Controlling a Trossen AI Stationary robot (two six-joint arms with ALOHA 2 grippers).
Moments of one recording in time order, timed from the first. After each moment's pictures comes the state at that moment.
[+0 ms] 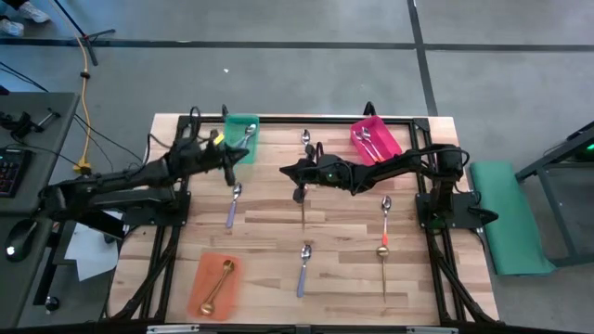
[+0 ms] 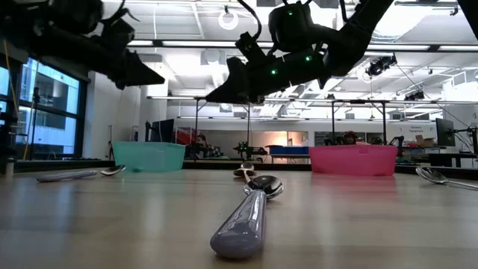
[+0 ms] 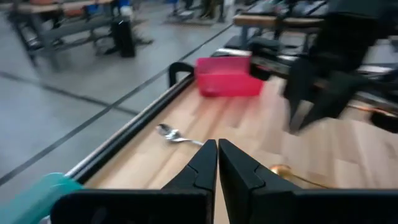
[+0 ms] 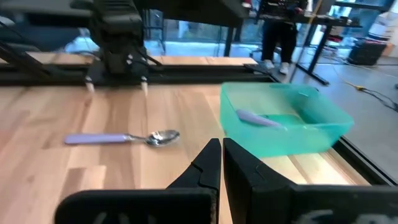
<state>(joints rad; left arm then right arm) 0.46 0.73 0.29 0.23 0.03 0.03 -0.12 1.89 0.97 0.71 0.13 -0.09</state>
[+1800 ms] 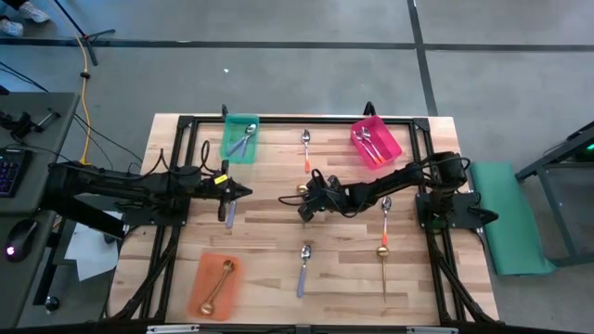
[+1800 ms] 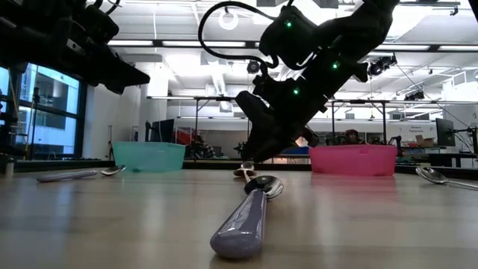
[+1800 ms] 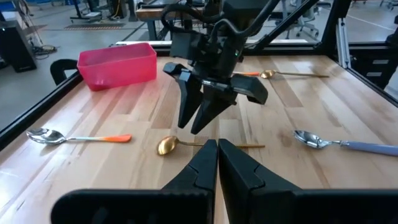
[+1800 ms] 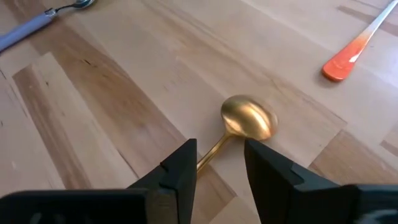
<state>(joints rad) 0.04 0.67 0.16 0.29 -0.02 0.03 0.07 1.89 0.97 0.09 0.44 0.67</state>
